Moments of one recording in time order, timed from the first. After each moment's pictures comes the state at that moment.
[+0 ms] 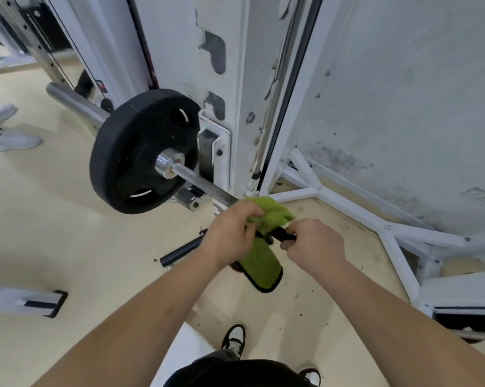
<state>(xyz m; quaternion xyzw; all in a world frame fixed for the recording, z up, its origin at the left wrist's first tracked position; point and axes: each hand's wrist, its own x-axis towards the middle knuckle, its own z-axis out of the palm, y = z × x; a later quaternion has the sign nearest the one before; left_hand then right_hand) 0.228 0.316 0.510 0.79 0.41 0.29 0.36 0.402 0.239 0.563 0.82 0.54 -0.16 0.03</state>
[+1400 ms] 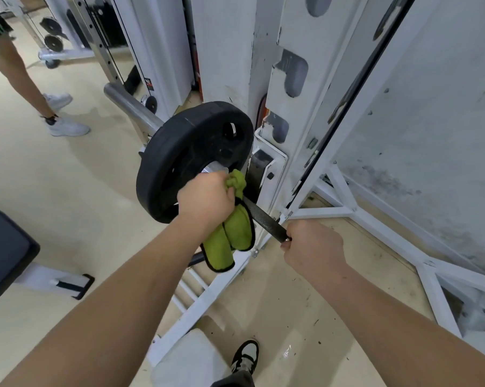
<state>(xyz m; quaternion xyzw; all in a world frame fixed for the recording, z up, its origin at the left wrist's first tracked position) 0.152 0.427 0.563 0.73 0.67 0.09 0.13 0.338 0.326 0.573 0.75 0.64 -0.15 0.07</state>
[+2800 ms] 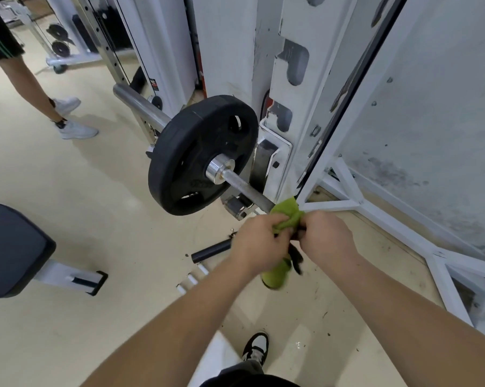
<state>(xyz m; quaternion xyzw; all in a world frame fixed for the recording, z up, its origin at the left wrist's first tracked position) 0.202 0.321 0.542 0.73 0.53 0.20 0.37 0.348 0.316 0.557 0.79 0.59 -0.17 0.03</state>
